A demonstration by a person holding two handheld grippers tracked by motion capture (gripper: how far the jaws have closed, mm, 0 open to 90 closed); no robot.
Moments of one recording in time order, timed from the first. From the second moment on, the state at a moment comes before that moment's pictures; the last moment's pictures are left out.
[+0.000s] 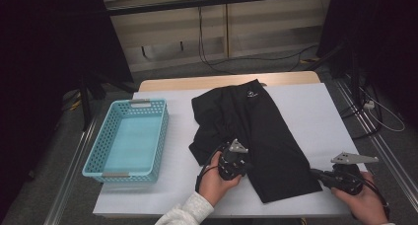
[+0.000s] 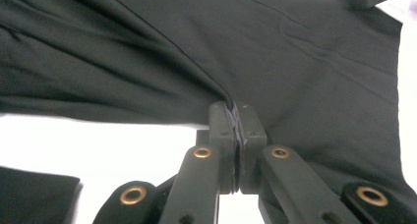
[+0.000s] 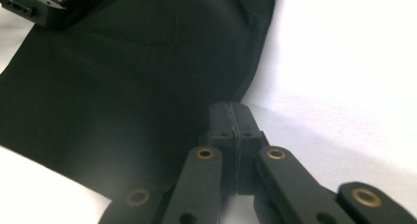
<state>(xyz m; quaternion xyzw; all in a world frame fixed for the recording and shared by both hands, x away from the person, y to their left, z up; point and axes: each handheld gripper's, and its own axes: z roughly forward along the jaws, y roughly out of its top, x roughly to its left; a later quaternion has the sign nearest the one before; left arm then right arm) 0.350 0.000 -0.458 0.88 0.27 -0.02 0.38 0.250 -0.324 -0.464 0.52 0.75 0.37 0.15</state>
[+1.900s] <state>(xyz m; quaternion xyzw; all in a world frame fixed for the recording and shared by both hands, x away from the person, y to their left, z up) 0.375 0.080 -0.439 0.86 0.31 0.06 0.39 0.406 -0.298 -0.453 0.53 0.74 0.37 0.21</state>
